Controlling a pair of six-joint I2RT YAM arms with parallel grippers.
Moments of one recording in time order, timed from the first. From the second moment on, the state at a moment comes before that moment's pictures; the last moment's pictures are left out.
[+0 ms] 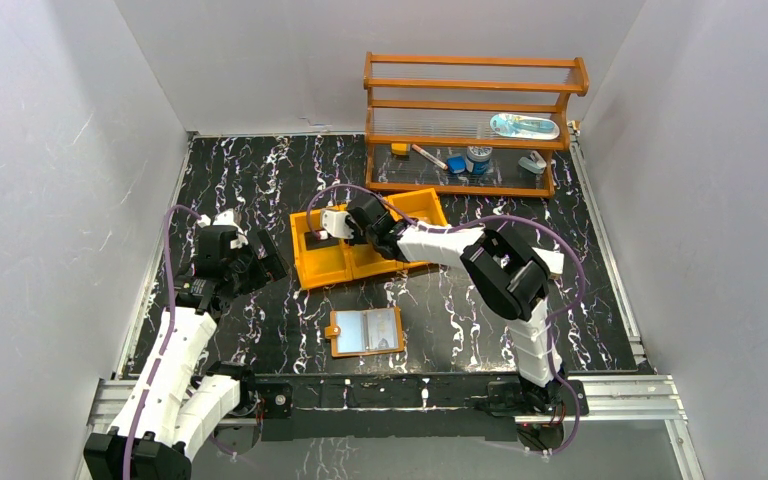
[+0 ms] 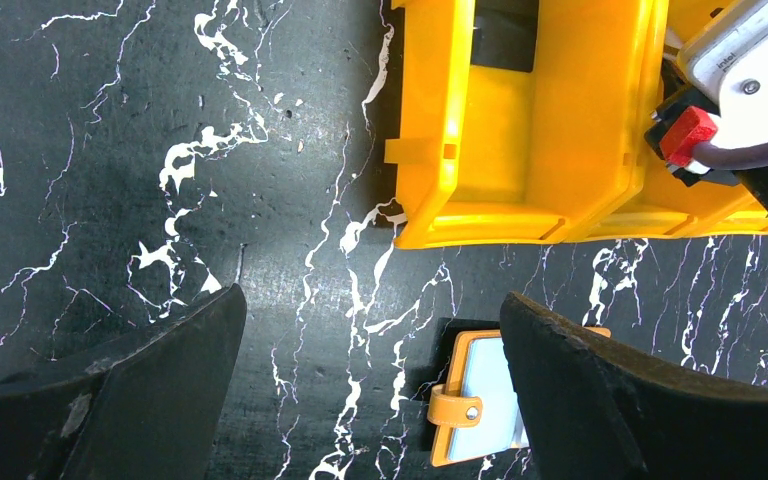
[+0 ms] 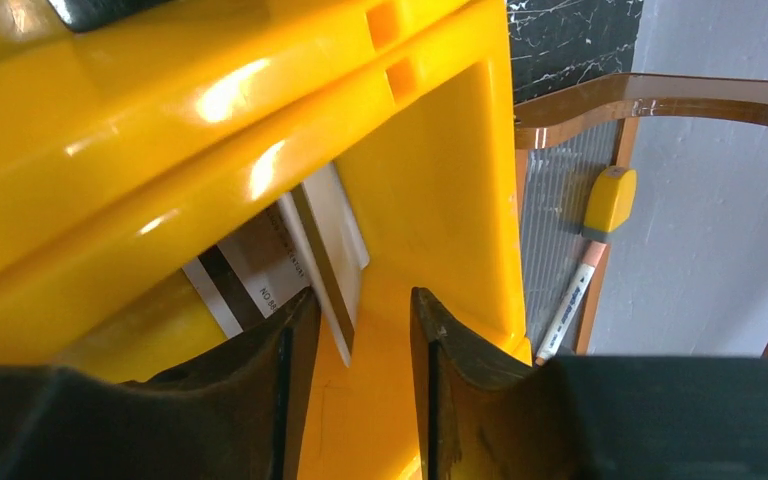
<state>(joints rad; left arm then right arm) -0.13 0.83 0.73 -0.71 0.01 -0.50 0.88 2.07 1.39 -0.05 0.29 -0.89</state>
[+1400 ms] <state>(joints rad) -0.14 0.96 0.70 -0.63 0.41 -0.44 0.88 1.34 0.80 -0.32 -0.07 0.79</state>
